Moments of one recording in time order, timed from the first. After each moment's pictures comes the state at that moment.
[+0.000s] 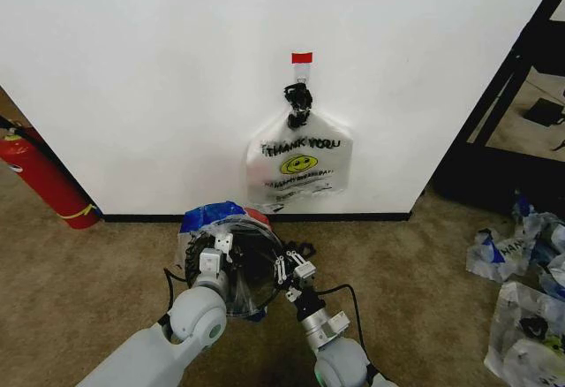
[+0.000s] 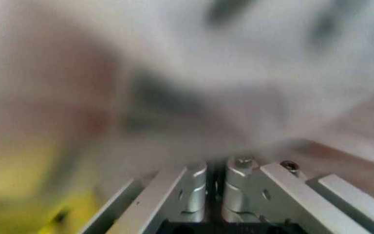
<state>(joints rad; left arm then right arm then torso) 1.01 -0.98 0.09 -1.89 -0.70 0.39 -0.66 -1.26 1.32 -0.06 1.71 0.25 0.49 0.00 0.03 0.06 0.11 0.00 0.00</state>
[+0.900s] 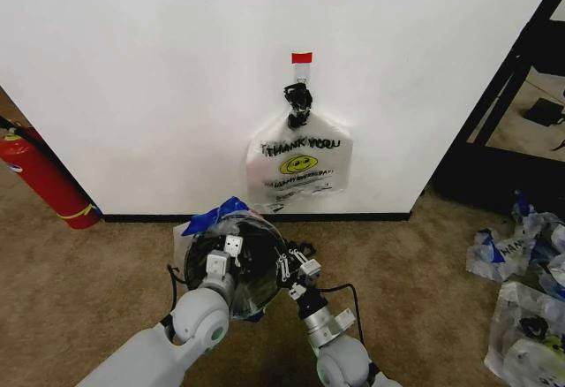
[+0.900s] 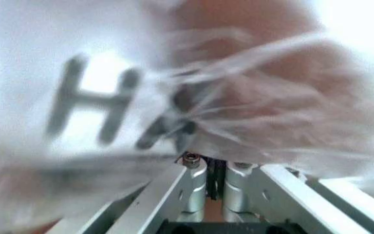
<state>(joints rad) 1.00 -0.98 0.11 -1.94 -0.73 0.39 -0.56 -1.25 1.32 -0.07 1.69 0.37 0.50 -0.06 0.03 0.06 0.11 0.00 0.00</state>
